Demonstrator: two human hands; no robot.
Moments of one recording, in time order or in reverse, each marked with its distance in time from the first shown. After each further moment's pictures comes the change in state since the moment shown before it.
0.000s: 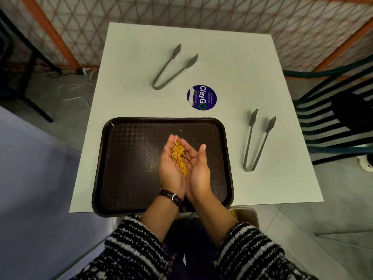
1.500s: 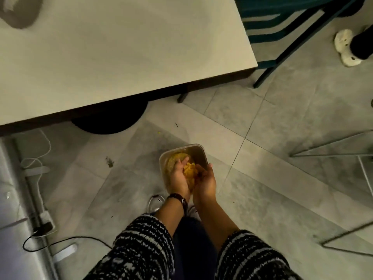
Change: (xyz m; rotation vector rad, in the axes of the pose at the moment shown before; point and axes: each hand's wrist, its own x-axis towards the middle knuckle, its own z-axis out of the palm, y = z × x) left_hand 0.034 -0.551 -0.184 0.598 0.086 -0.519; right_hand 0.012 0.098 -0.557 0.357 0.650 0.247
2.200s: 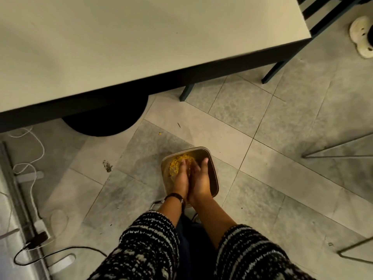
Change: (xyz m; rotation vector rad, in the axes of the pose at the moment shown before) left_hand 0.089 -0.018 -0.023 0.147 -0.052 -0.094; right_hand 0.075 0.018 0.011 -0.209 -0.112 0.000
